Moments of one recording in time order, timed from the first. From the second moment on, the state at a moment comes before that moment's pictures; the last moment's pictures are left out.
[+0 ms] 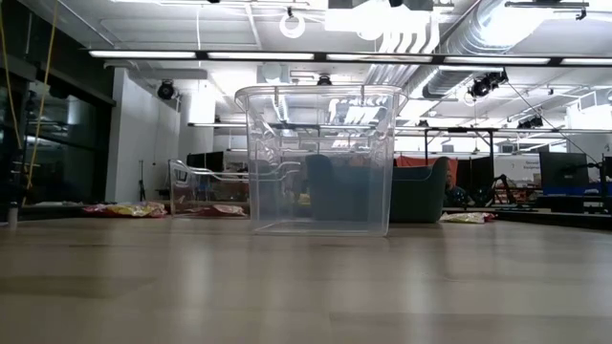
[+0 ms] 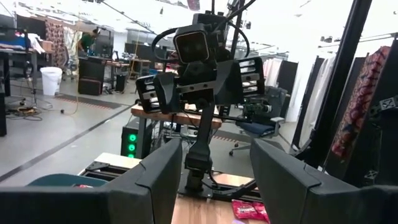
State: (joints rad) left arm 0.03 0.99 0.82 0.33 -0.04 -0.14; right arm -0.11 1.19 1.17 -0.05 -0.11 0.33
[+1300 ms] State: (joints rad) left arm 0.03 0.99 0.82 0.33 -0.04 -0.17; right arm 0.47 1.22 0.88 -1.10 -0.38 1.36
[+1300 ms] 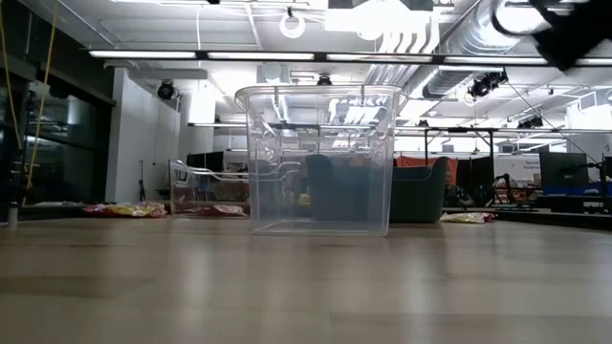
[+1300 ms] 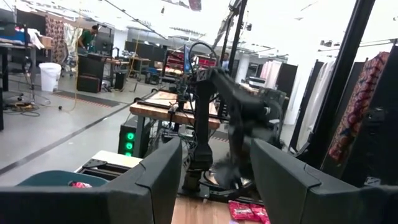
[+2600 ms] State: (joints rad) left arm 0.03 0.99 0.82 0.33 -0.07 -0.17; right arm 0.77 1.55 0.56 -0.39 -0.66 1.68
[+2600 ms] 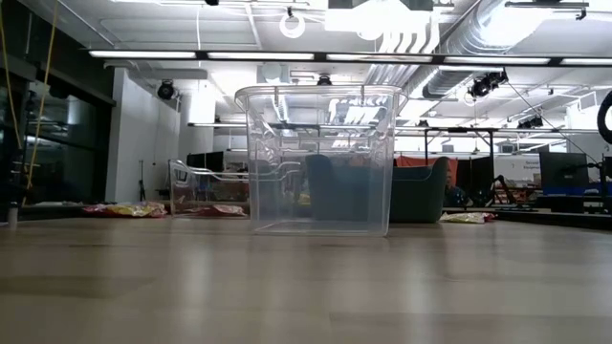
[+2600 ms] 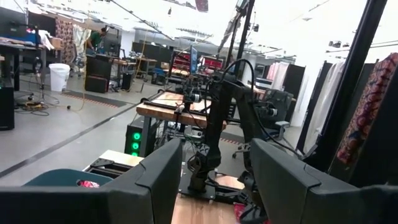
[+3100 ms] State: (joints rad) left arm 0.03 0.99 0.82 0.33 -0.07 -0.14; right arm 0.73 1.43 0.72 -0.52 -0.58 1.44
